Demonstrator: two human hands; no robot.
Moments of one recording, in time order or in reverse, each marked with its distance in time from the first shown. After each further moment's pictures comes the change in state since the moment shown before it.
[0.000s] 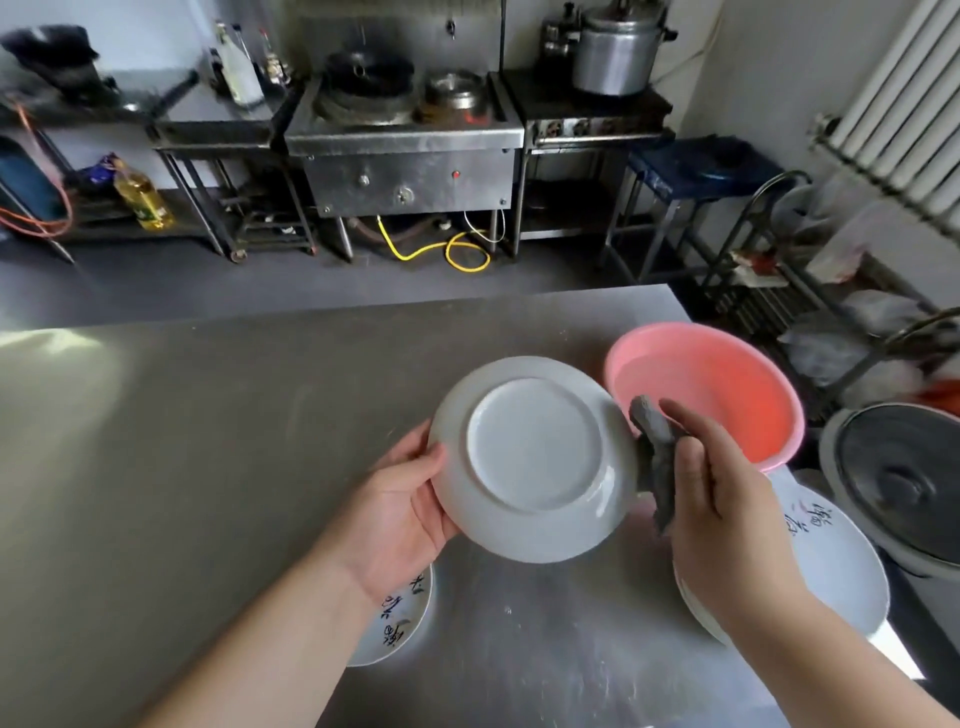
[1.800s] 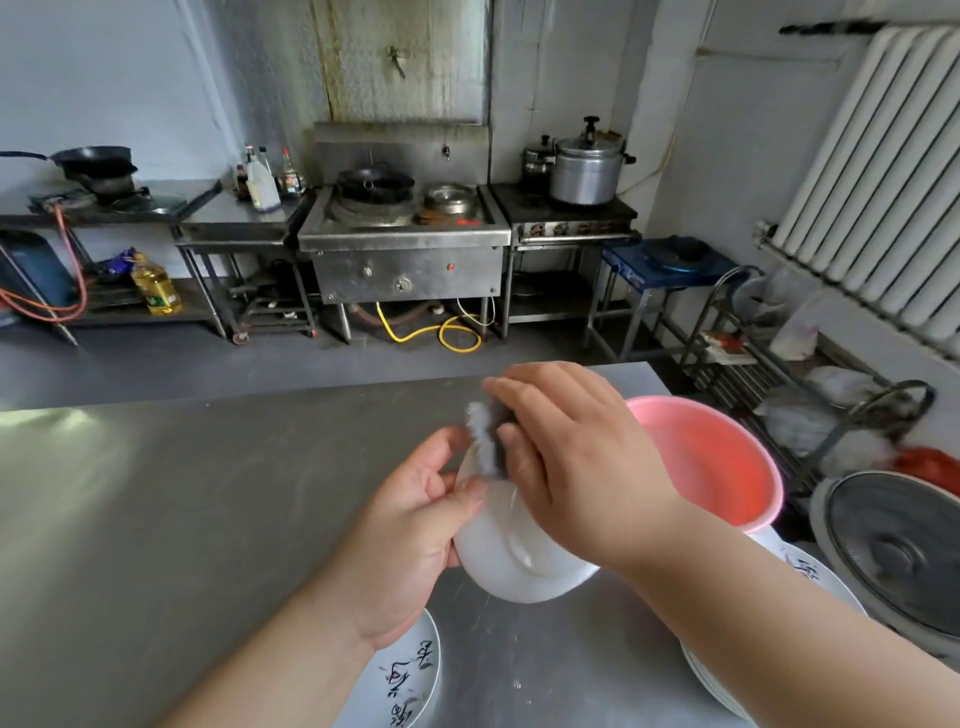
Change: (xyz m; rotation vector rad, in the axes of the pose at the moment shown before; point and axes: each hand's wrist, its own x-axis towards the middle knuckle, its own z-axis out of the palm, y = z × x) left_hand -0.058 0.045 0.050 0.447 -0.218 0.261; right_hand 0.051 -0.145 0.028 -0.395 -0.088 -0.705
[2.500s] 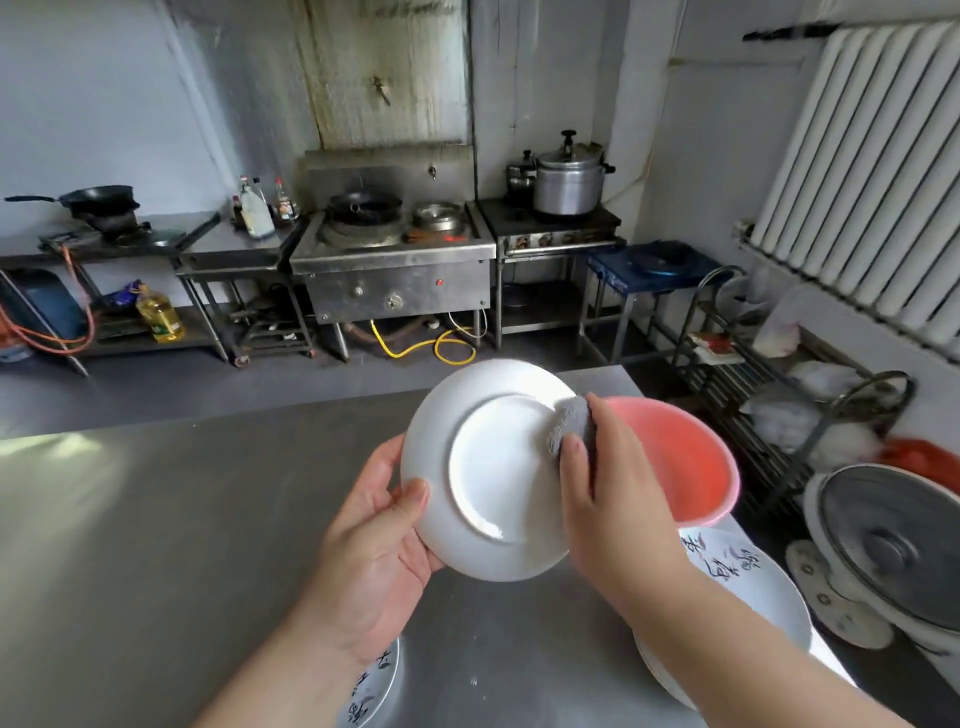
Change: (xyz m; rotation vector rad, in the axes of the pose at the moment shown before) left_hand -0.003 -0.025 0.066 -0.240 0.115 0.113; right_hand -0.085 0.051 -0.036 0.359 0.031 0.706
